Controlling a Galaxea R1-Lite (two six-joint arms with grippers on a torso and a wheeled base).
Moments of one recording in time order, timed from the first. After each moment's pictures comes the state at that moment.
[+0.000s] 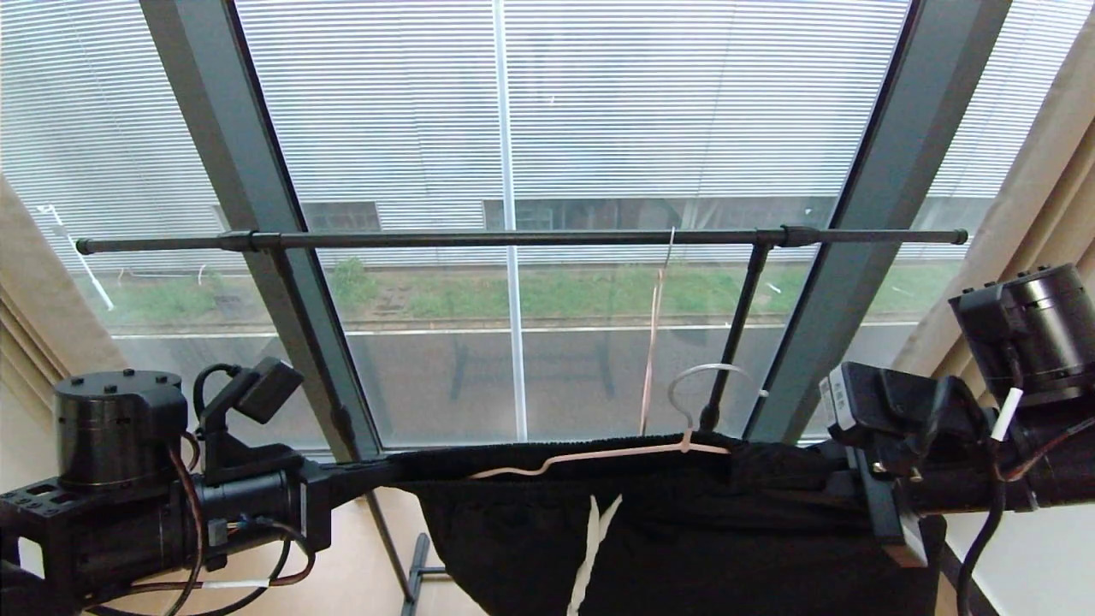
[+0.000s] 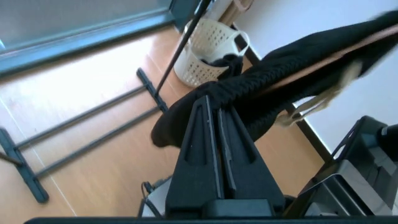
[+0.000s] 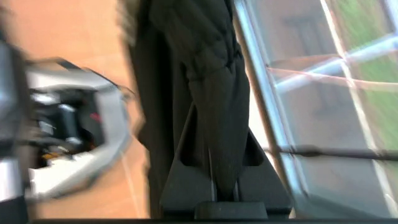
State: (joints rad) left arm -0.21 1.56 -0.36 -0.73 -0.58 -0.12; right arm 0.38 1.48 -0.84 0.17 0.46 -0.80
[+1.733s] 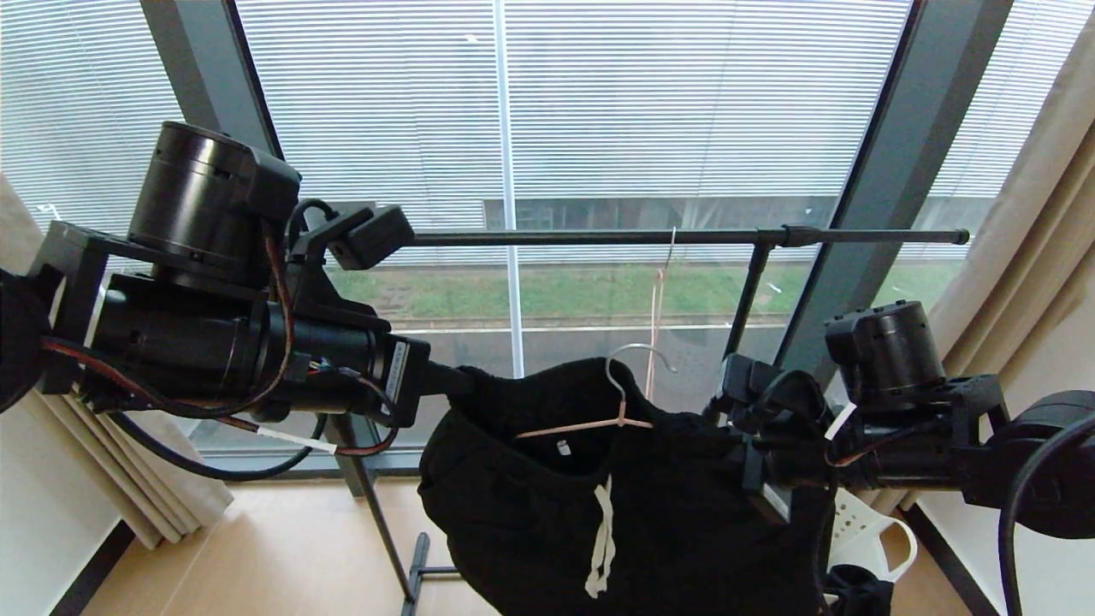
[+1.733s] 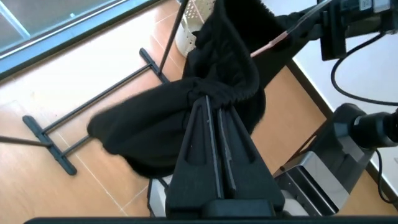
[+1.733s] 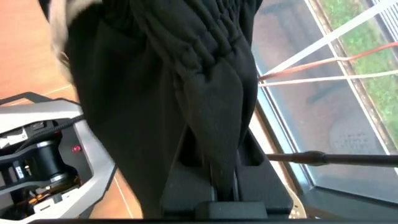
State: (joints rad) left arm -0.51 1.56 -1.17 0.24 -0.33 -0.10; right arm 0.43 1.74 -0.78 -0.25 0.36 -0.60
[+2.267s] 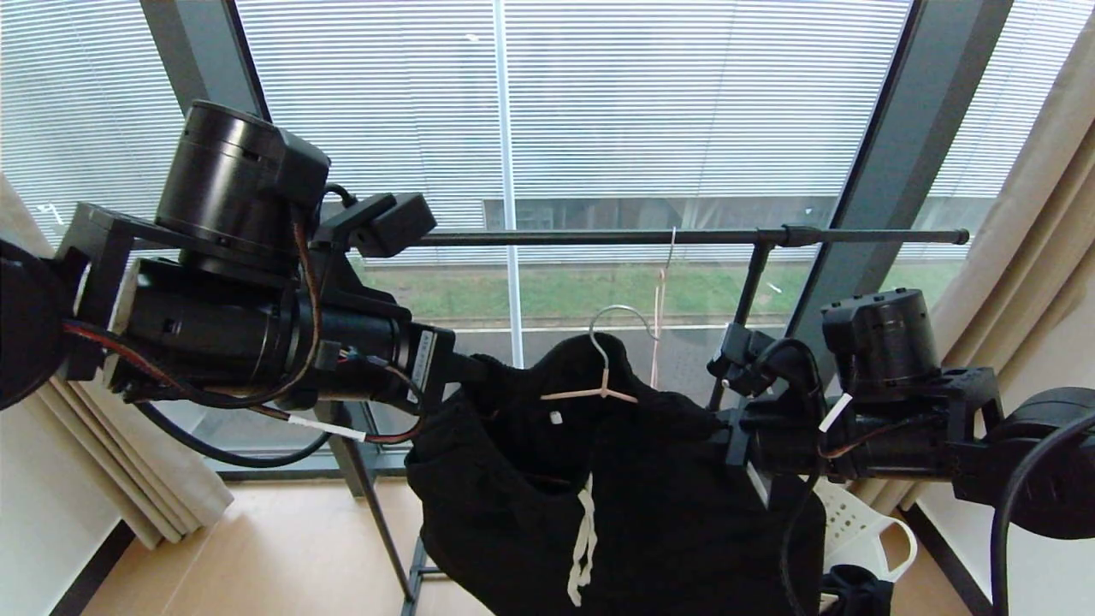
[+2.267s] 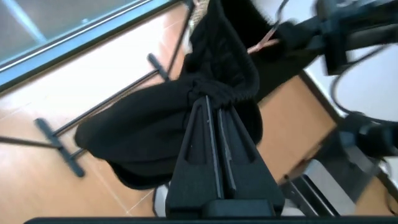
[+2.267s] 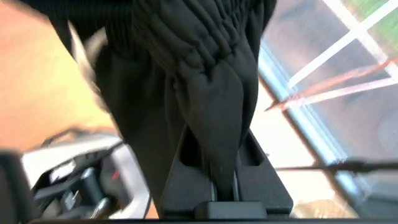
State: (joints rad) left arm -0.57 1.60 -1.23 0.26 -0.22 -0.12; right arm 0.46 1.74 -0.80 -0.32 0.41 -0.37
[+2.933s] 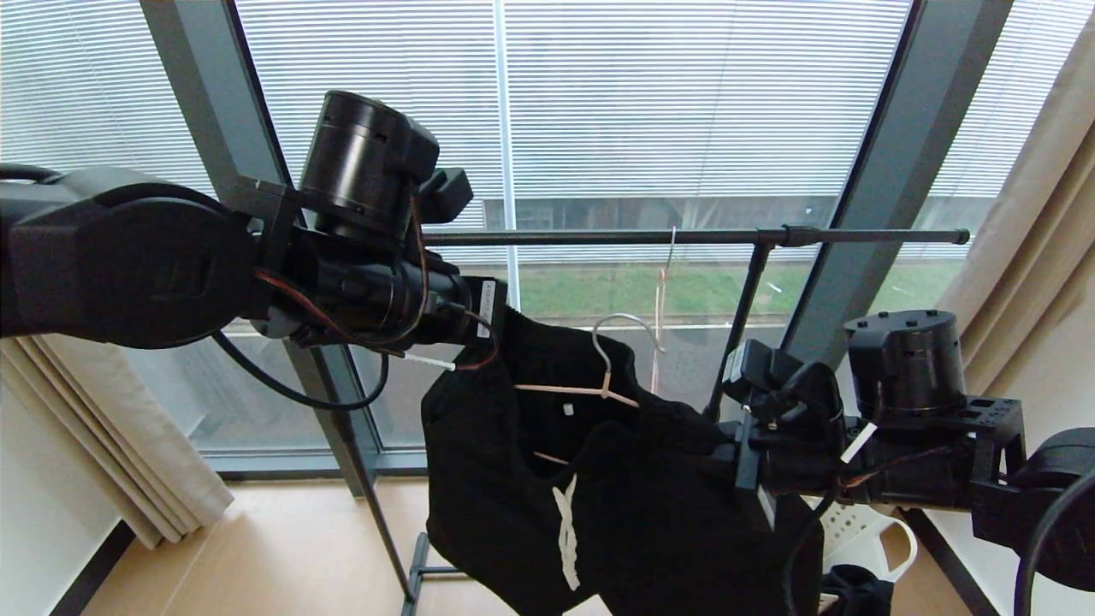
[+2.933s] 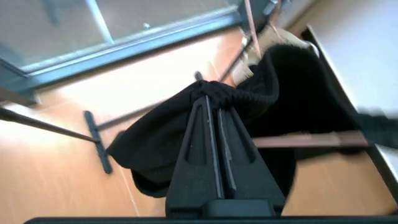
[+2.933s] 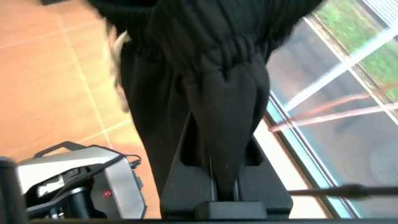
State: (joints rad) left arm -0.60 1.79 -1.45 0.25 0.09 -0.20; right arm 0.48 1.71 -0.68 -0.49 0.46 -0.38
